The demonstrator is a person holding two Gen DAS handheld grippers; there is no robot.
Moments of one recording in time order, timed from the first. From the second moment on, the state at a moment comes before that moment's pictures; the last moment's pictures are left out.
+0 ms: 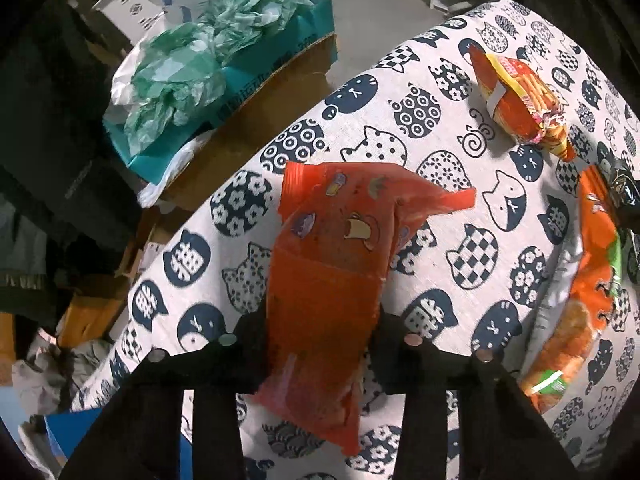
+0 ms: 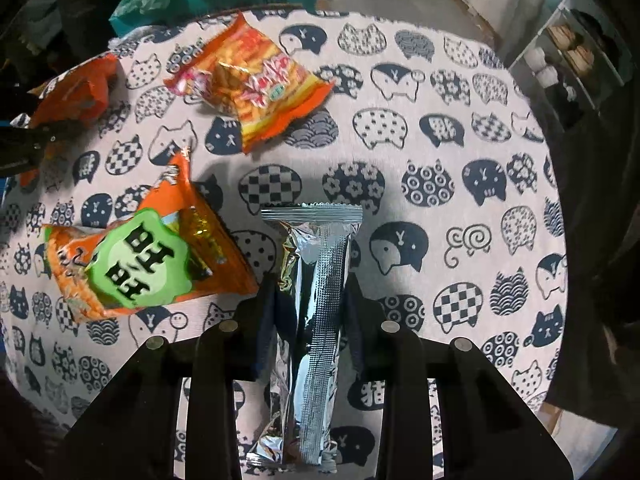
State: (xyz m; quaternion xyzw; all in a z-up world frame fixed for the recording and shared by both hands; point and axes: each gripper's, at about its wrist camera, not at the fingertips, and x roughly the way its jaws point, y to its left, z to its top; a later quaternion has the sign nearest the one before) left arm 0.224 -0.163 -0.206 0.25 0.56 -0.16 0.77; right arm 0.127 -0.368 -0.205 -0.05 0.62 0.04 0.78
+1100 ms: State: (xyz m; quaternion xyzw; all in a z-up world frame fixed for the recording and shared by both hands) left arm 0.084 -0.102 -0.087 0.17 0.51 -0.09 0.84; right arm 0.088 -0.280 -0.098 -0.07 0.53 0.13 0.84
